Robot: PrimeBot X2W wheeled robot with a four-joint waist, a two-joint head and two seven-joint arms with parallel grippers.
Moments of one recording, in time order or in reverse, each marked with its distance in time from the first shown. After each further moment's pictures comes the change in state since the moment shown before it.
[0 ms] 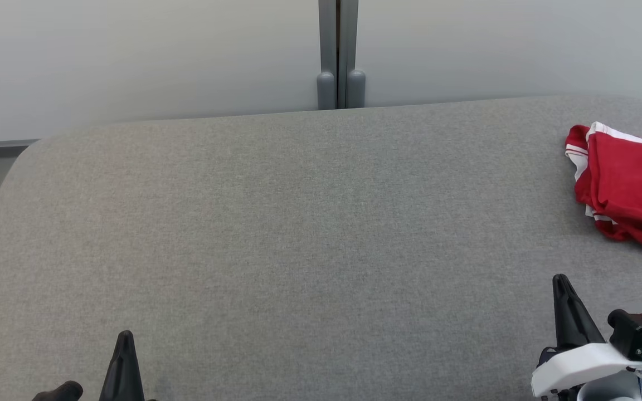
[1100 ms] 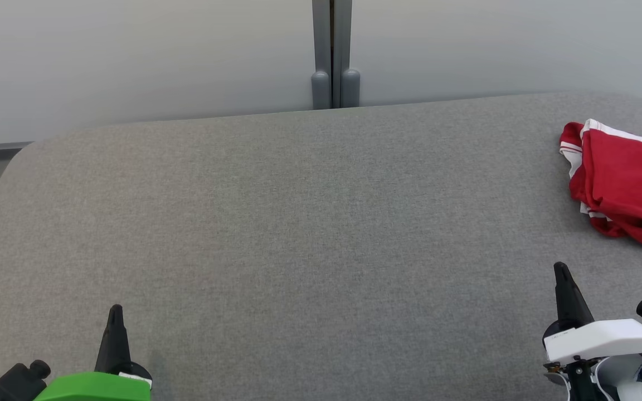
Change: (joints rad) left arm -0.107 0.000 0.035 0.030 -0.492 -0.017 0.139; right arm -0.060 -0.001 0.007 0.010 0.612 0.000 0.130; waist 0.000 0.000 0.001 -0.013
